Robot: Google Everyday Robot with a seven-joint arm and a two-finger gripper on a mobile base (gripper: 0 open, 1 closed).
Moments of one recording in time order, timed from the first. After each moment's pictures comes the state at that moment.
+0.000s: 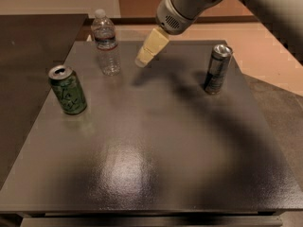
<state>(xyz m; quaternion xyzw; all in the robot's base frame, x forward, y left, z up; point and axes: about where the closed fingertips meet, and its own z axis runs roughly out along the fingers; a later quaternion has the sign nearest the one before) 0.651 -0.015 0.949 -0.54 0.77 0.07 0.33</state>
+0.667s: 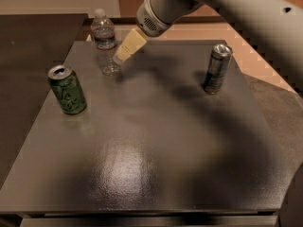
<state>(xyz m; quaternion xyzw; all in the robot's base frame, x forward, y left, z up) 0.676 0.042 0.936 -0.52 0.76 0.13 0.36</state>
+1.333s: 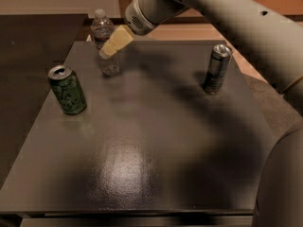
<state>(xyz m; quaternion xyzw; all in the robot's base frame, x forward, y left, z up) 0.697 0.083 0.936 -0.51 0.75 0.17 0.39</state>
